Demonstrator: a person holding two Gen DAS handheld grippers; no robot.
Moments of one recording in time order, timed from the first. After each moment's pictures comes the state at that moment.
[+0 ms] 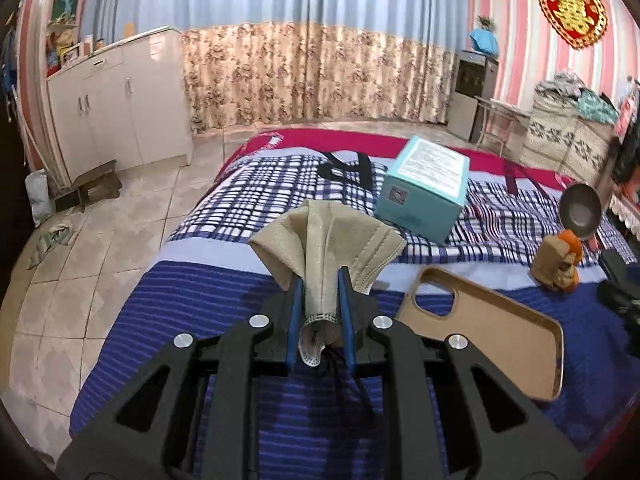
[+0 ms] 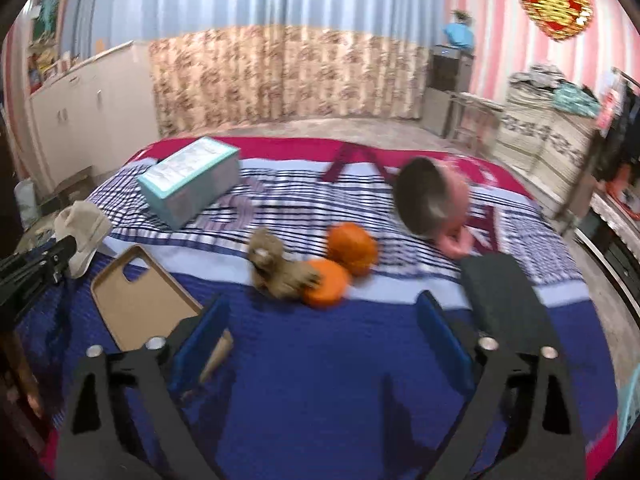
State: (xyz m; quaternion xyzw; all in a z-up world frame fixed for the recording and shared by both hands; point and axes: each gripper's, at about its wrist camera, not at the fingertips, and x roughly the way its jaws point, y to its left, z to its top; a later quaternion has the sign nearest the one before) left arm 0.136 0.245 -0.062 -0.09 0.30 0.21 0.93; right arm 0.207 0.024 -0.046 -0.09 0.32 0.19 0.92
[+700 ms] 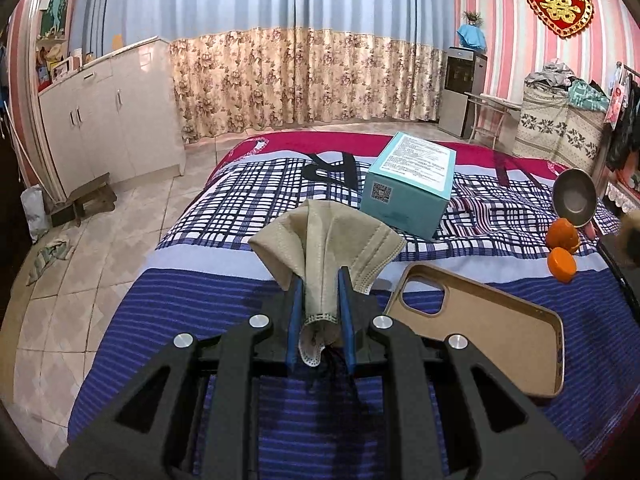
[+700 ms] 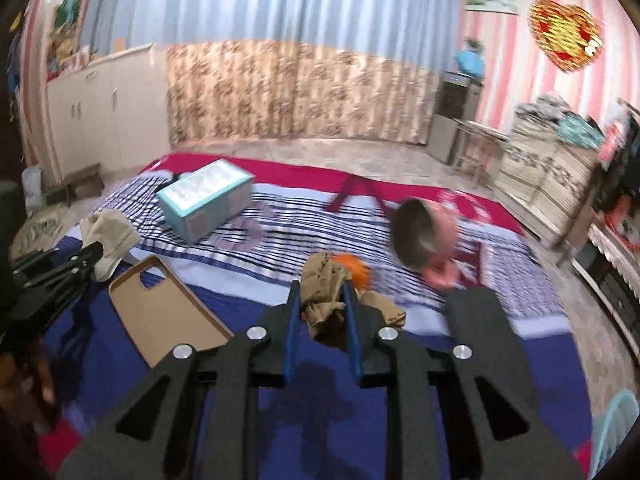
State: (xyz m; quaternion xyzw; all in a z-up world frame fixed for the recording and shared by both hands) left arm 0.136 0.233 -0.068 -0.06 0.30 0.20 0.93; right arm 0.166 -0.012 -0.007 -0.10 0.28 0.18 0.94
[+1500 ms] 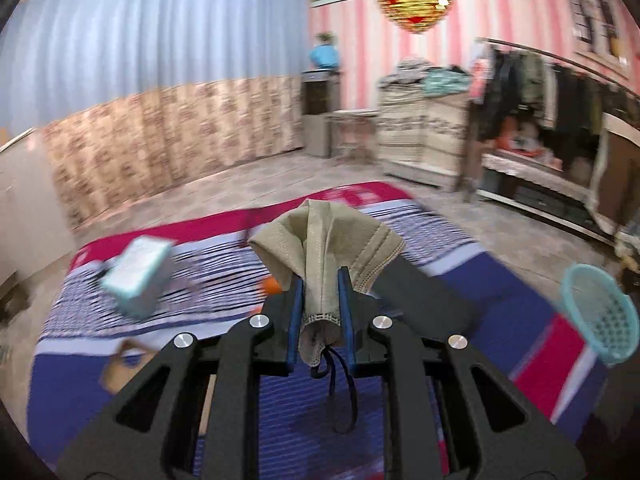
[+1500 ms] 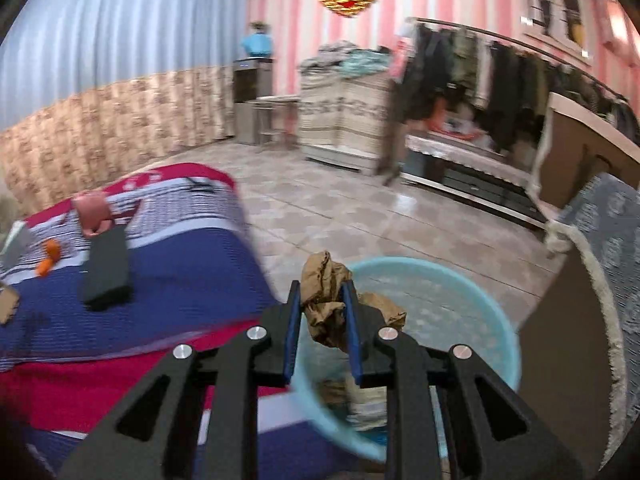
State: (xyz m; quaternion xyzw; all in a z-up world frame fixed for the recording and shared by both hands) left arm 0.148 -0.017 0.024 0.02 0.24 -0.04 0.97; right arm 0.098 -0.382 -0.004 0.01 0.28 -0.13 0.95
